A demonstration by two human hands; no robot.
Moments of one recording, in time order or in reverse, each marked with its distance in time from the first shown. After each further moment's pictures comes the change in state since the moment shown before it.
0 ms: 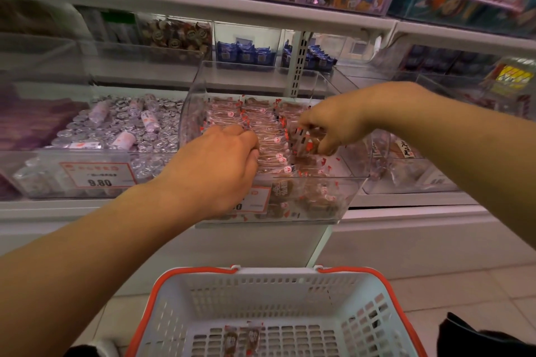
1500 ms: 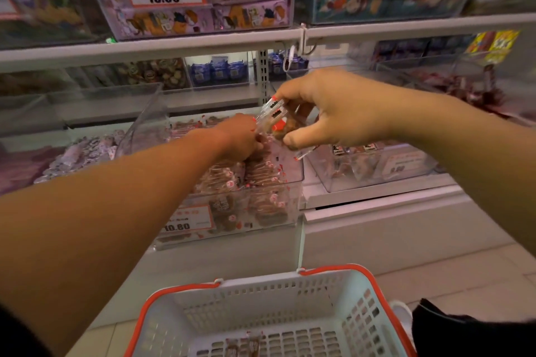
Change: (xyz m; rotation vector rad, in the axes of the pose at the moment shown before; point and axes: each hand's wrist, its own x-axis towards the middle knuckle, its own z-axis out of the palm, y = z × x) left_hand 0.145 0.050 0.036 -0.008 -0.311 0.052; right_hand -0.107 0.045 0.024 0.534 0.575 -0.235
